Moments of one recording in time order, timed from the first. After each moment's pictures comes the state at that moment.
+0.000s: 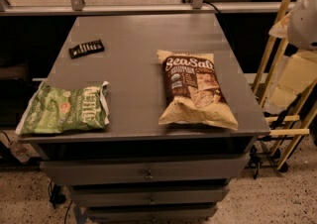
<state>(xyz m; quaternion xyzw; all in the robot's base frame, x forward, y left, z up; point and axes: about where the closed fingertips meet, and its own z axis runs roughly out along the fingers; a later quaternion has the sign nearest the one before) 0.448 -0.216 0.978 -0.58 0.79 -0.03 0.17</state>
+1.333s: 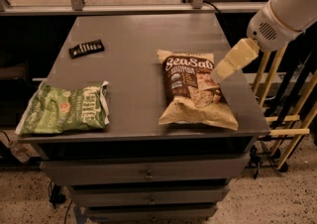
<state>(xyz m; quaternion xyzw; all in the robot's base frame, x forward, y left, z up) 0.546 -0.189 0.926 -0.37 0.90 0.08 0.22</state>
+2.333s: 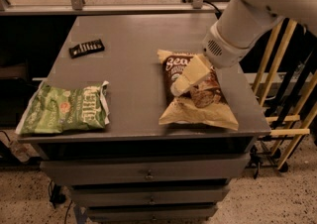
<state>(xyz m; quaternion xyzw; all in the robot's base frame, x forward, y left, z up) 0.535 -0.117 0.881 -0.31 0.93 0.08 0.15</state>
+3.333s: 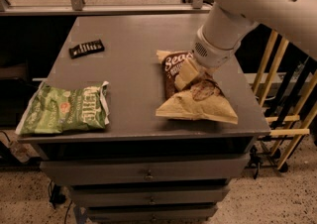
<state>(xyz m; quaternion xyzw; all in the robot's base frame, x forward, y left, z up) 0.559 -0.105 0.864 -0.30 0.94 0.05 0.15</state>
